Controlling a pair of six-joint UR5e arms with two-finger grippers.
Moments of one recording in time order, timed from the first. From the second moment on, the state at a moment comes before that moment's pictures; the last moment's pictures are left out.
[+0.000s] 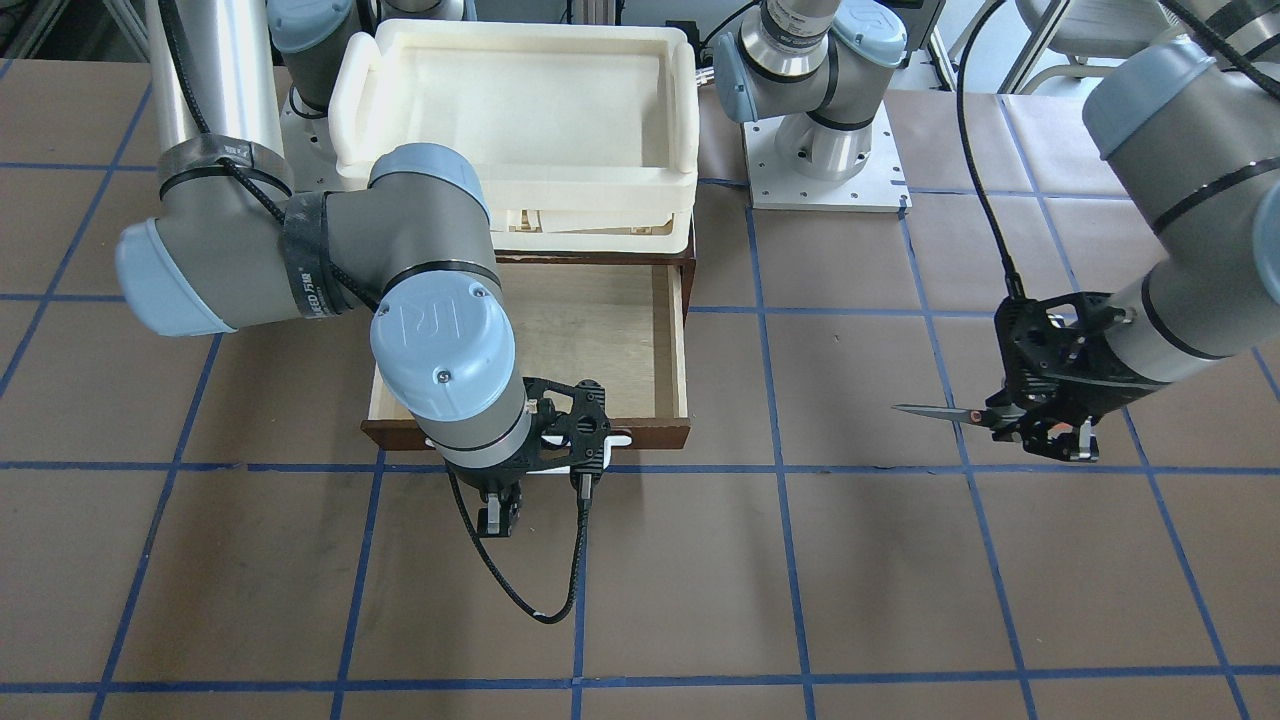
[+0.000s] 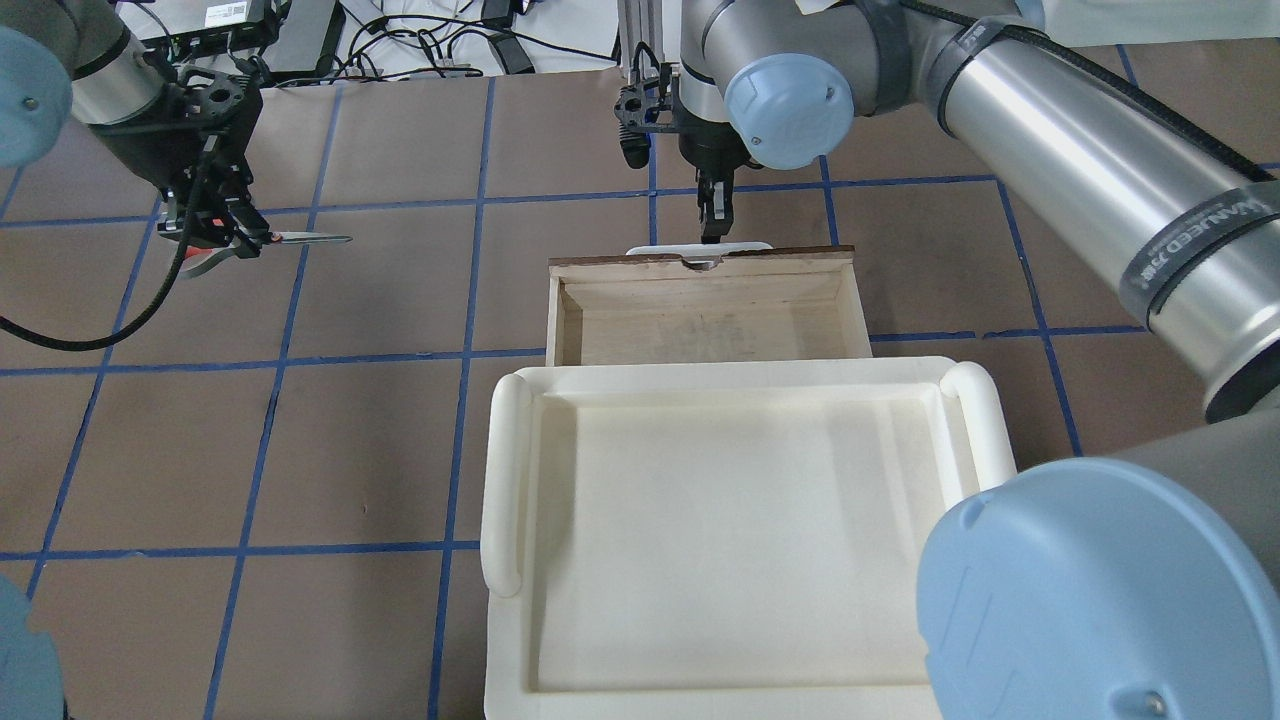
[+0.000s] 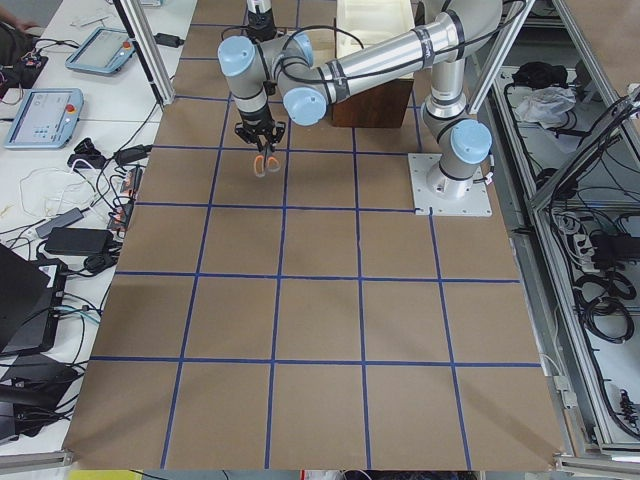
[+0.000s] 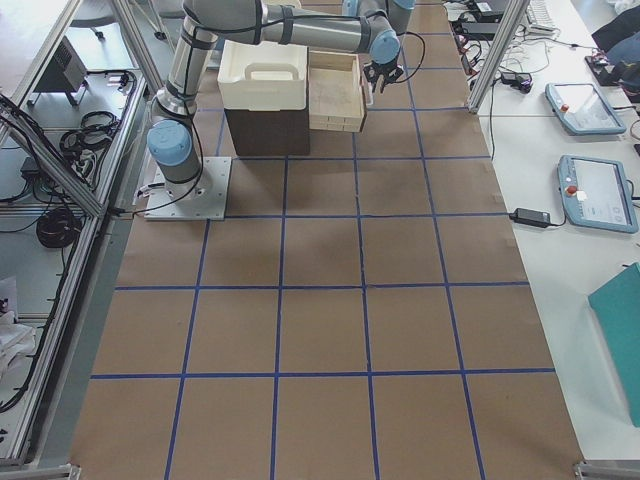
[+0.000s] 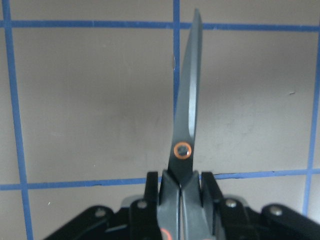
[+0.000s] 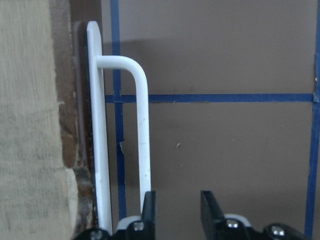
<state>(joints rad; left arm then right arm) -1.32 -1.83 -1.49 -1.50 1.55 1.79 1.81 -1.04 1.29 -1.78 -1.53 -1.32</state>
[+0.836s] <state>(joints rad) -1.50 -1.77 -1.49 -1.55 1.54 1.53 1.68 -1.37 1.31 -1.55 -1.54 -0.88</state>
